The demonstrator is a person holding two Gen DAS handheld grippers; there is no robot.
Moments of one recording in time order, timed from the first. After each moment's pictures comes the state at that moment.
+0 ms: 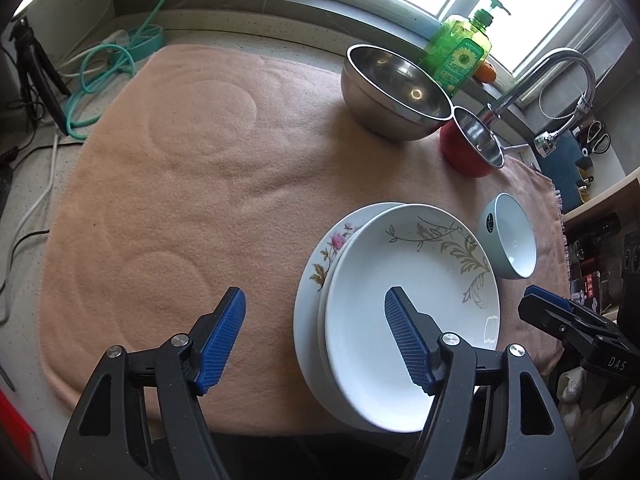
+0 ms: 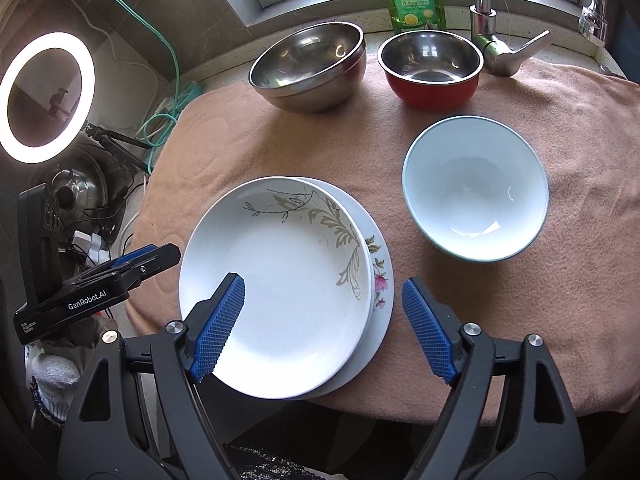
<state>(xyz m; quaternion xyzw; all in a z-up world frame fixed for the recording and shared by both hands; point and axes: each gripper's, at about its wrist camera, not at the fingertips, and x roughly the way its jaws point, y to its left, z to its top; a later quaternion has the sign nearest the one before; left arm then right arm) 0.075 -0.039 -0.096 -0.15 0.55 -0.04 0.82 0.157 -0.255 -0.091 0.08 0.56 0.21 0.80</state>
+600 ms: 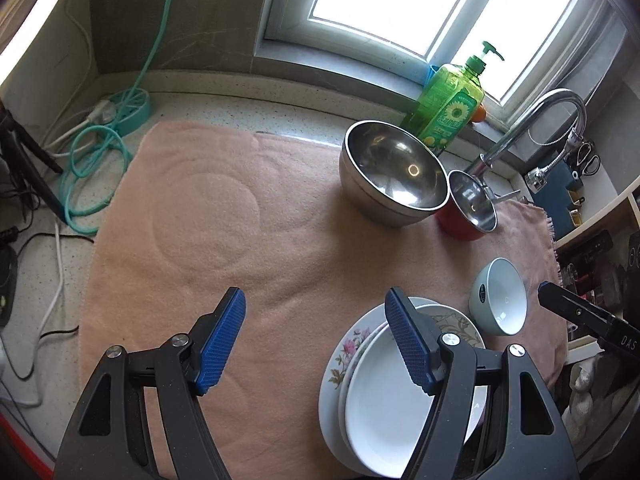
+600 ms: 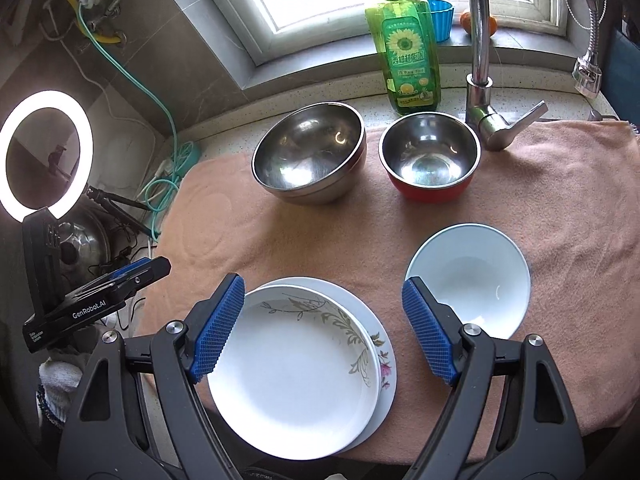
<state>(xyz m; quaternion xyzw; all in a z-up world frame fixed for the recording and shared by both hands) 0.135 -0.008 -0.056 -0.12 0.50 -0.06 0.85 0.210 -0.243 -0.045 0.10 0.51 0.18 0.83</state>
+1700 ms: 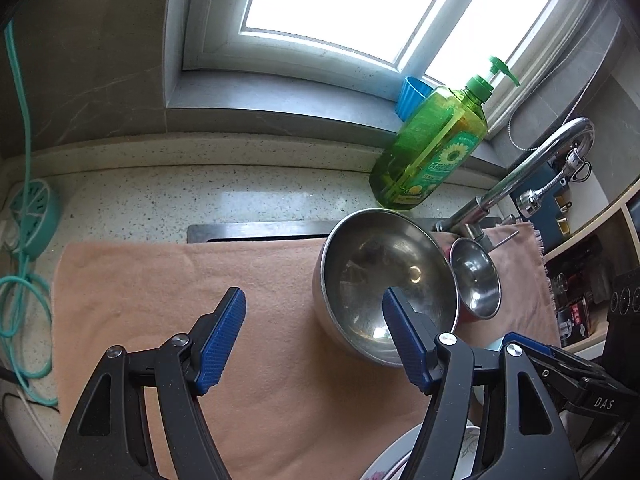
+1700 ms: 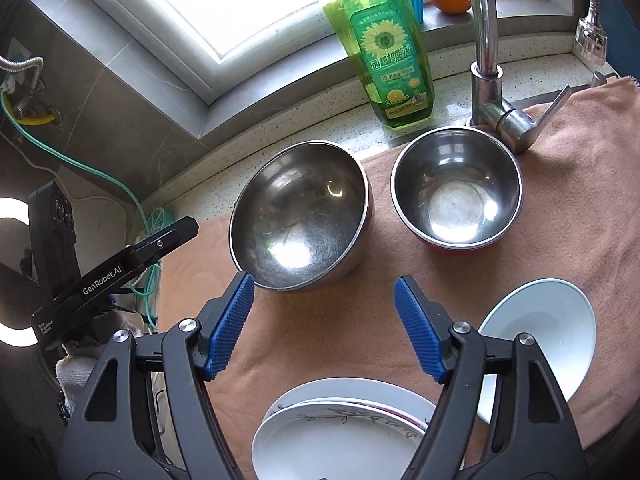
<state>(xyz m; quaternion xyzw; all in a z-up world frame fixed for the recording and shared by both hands) 0.294 -0.013 -0.067 -0.10 0.50 -0.17 0.84 0.294 -0.215 -0.079 0.21 0.53 0.10 0.82</state>
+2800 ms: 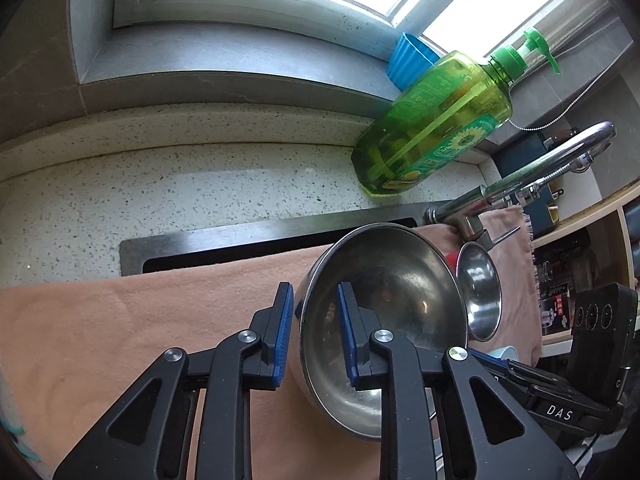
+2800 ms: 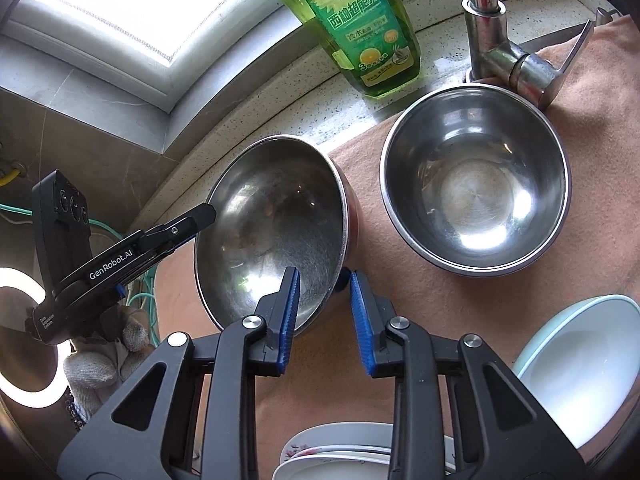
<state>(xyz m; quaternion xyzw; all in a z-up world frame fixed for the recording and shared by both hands) 0.360 -0.040 -0.110 -0.11 0.57 -0.24 0.78 0.342 -0.218 -0.124 0.28 0.57 0.07 0.77</state>
